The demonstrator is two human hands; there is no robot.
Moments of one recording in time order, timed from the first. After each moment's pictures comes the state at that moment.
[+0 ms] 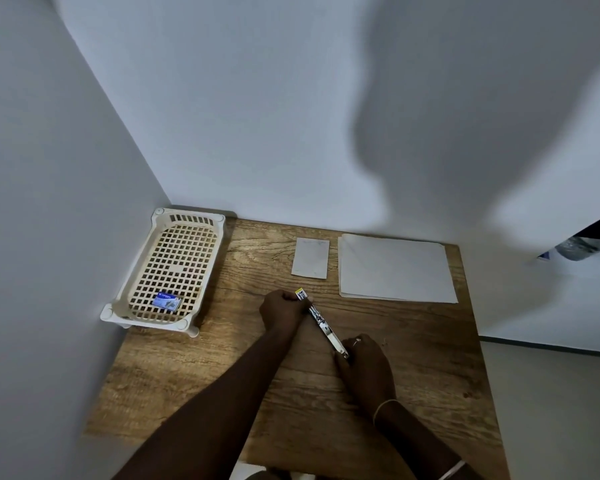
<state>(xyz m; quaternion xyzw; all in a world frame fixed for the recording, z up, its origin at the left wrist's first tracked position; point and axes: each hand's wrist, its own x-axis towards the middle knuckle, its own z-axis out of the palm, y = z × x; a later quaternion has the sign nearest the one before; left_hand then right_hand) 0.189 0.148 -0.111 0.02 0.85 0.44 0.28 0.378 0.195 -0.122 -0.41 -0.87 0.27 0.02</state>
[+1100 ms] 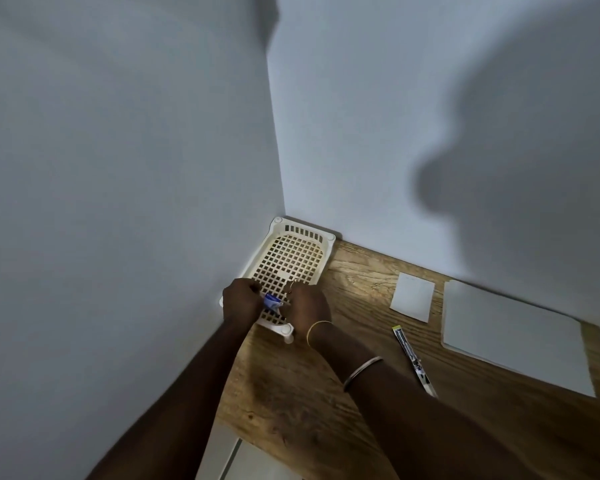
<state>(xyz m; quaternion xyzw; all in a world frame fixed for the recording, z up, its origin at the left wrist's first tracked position) 0.021 -0.048 -0.053 0.02 0.93 0.34 0.12 0.092 0.075 -0.065 -0.19 -0.93 0.33 0.01</state>
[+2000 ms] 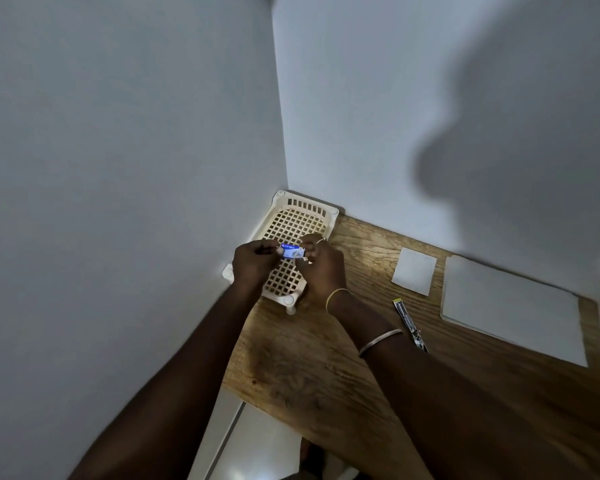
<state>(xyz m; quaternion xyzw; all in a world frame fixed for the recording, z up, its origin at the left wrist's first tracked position) 0.025 -0.035 -0.049 -0.04 0.77 0.62 0.15 0.096 0.092 -0.055 -0.23 -0.83 0.49 0.17</state>
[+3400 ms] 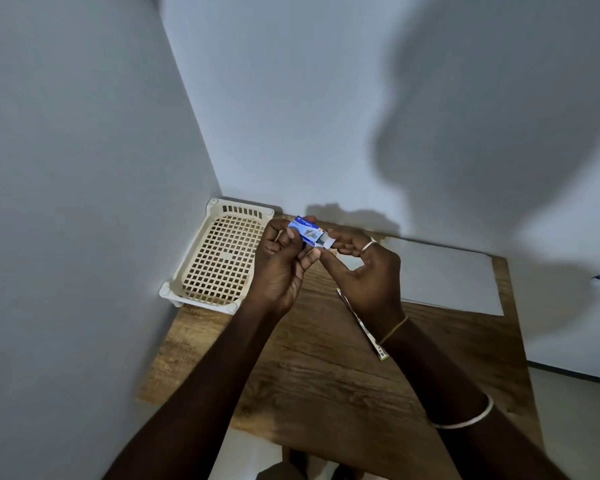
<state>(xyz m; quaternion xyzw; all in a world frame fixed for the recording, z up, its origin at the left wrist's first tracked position) 0.131 0.079 0.020 0.10 0.34 0.87 0.35 0.243 0.175 0.040 -0.21 -0.79 0.44 0.37</state>
